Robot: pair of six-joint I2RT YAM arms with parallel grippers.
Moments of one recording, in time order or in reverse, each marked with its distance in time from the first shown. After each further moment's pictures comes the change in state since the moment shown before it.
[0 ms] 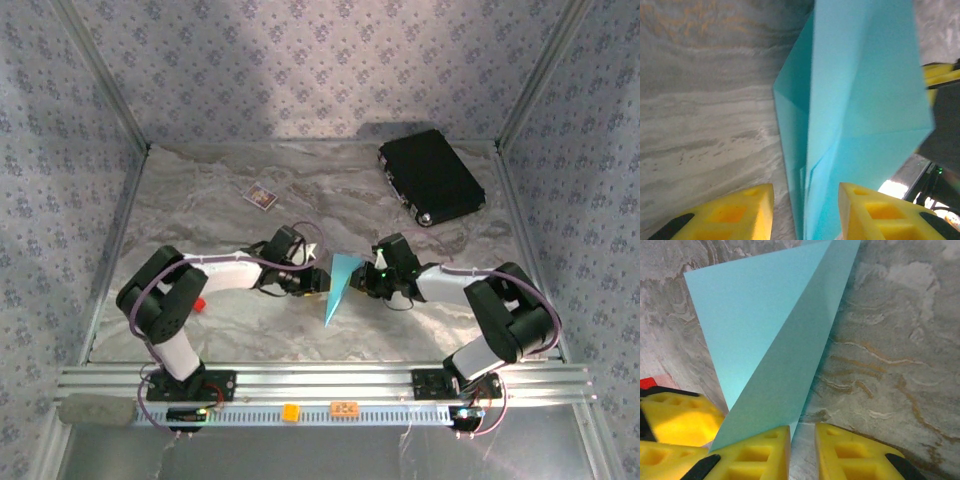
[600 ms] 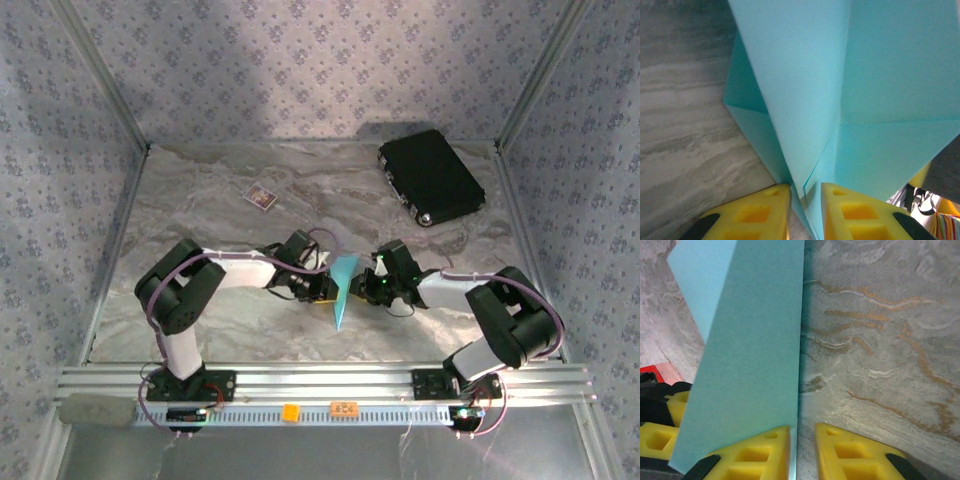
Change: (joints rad) left arm -0.054 0.094 0.076 -0.024 0.057 0.014; right arm 0.024 -0.022 -0.054 0.030 -0.027 0.039
